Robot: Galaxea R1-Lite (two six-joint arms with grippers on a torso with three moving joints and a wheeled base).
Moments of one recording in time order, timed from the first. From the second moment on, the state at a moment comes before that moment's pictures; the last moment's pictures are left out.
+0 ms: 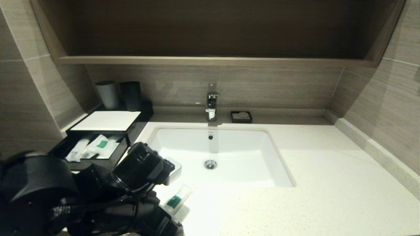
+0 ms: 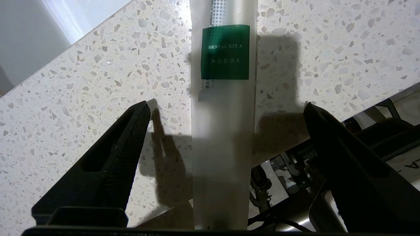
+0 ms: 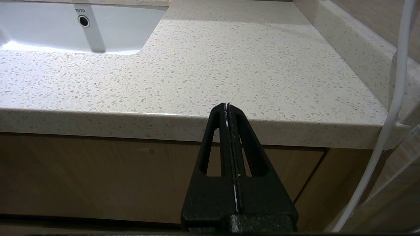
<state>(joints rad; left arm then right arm) -0.76 1.60 -0.86 0.26 0.14 -0.08 0.00 0.00 0.00 0.00 0.02 -0.03</state>
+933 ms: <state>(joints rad) -0.75 1.61 -0.86 0.26 0.09 -0.06 0.00 0.00 0.00 0.00 0.01 -0.03</state>
